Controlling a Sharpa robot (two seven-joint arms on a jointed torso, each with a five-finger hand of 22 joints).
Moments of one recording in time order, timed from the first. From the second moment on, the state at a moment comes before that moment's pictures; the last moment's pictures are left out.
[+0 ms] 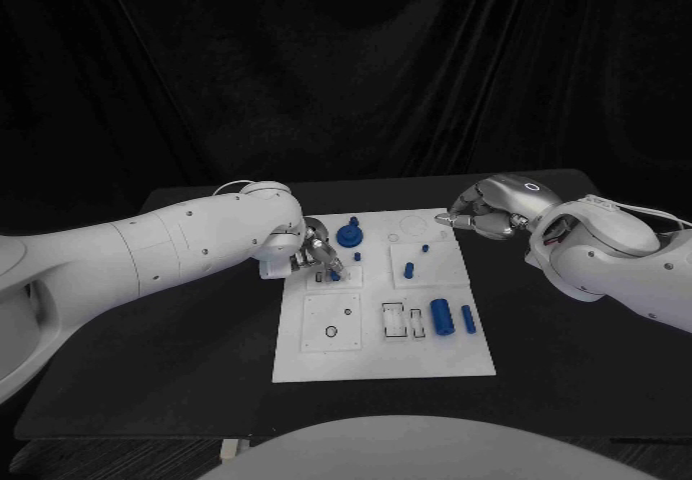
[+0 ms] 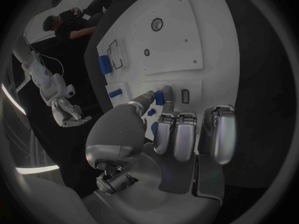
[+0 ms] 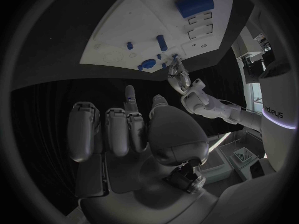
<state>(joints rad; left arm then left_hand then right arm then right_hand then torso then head) 1.28 -0.45 -0.21 1.12 -0.85 0.30 -0.53 0.98 0.05 0.37 0.07 0.16 0.98 0.05 0.30 0.99 1.47 -0.01 1.57 1.31 1.47 -0.05 1.57 1.31 0.03 1.45 0.06 1.46 1.31 1.27 -0.99 -0.21 1.60 -1.55 -0.45 -0.14 1.07 0.17 -0.22 0.29 0.37 0.95 0.08 0.24 0.23 1.46 0.00 1.57 1.31 1.46 -0.08 1.47 1.29 0.05 1.46 0.03 1.39 1.31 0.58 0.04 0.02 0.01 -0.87</state>
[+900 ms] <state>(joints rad) 1.27 -0.45 -0.21 1.11 -0.85 0.32 -0.55 0.87 0.03 0.20 0.19 0.06 1.00 0.05 0.28 1.00 1.47 -0.01 1.57 1.31 1.47 -0.05 1.57 1.31 0.03 1.45 0.06 1.44 1.31 1.26 -0.99 -0.21 1.60 -1.55 -0.44 -0.14 1.07 0.17 -0.22 0.29 0.37 0.95 0.08 0.24 0.23 1.46 0.00 1.57 1.31 1.46 -0.08 1.47 1.29 0.05 1.46 0.03 1.39 1.31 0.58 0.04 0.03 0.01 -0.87</state>
